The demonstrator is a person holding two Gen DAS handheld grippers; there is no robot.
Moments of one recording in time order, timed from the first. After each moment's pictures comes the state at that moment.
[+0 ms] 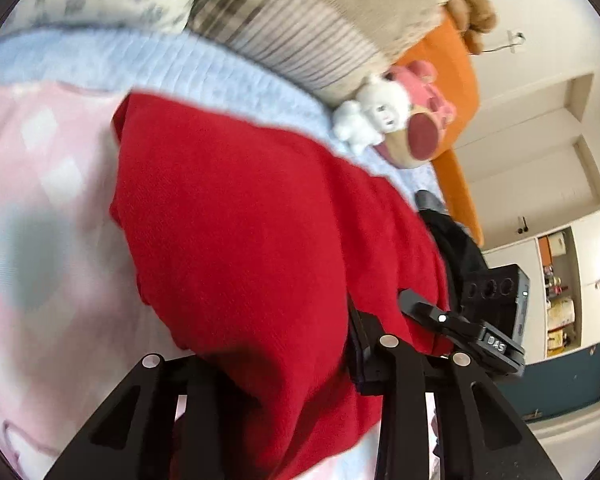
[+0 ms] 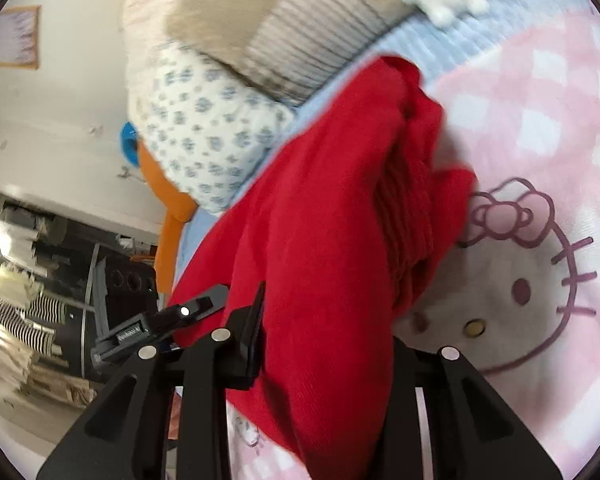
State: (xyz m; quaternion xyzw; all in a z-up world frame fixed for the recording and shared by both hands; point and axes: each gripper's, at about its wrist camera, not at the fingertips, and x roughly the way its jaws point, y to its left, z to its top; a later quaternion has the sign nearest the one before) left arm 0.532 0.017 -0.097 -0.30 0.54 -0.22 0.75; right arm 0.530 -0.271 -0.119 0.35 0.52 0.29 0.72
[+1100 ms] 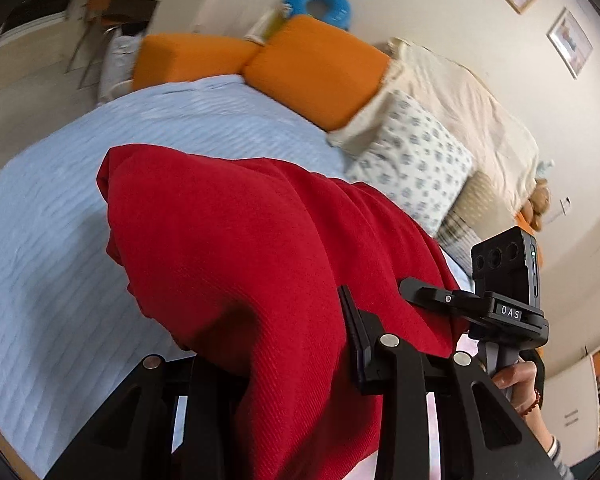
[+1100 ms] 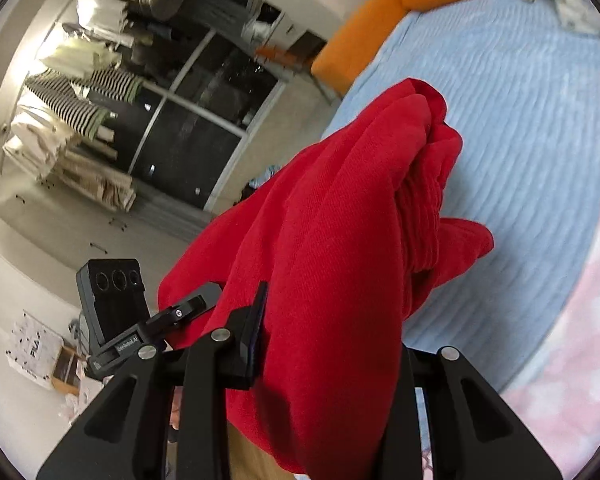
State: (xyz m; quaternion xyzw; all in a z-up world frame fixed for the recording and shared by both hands) left arm 0.039 0.529 -0.012 -0.34 0.35 0.09 0.87; right arm 0.276 0.338 -0.046 0.14 0.55 0.59 0.56
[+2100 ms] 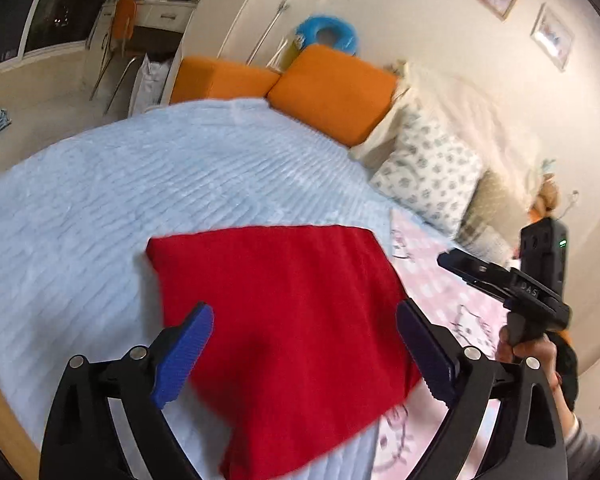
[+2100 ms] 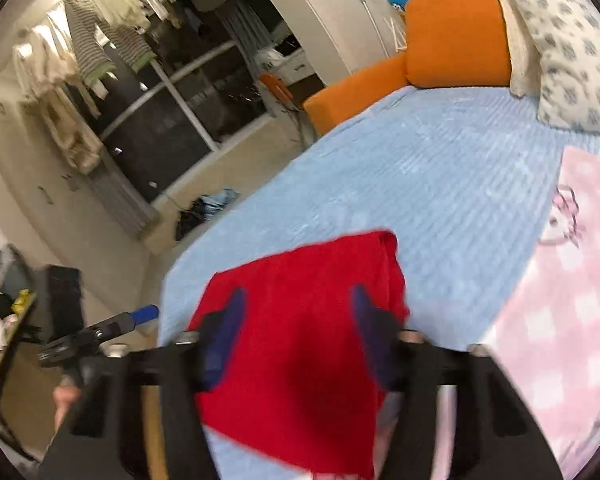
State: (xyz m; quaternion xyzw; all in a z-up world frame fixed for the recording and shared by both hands) left arm -0.030 0.511 -0.062 -0.29 0.32 0.13 0.89; right arm 0.201 0.299 -0.060 0.03 0.41 0.57 0.71
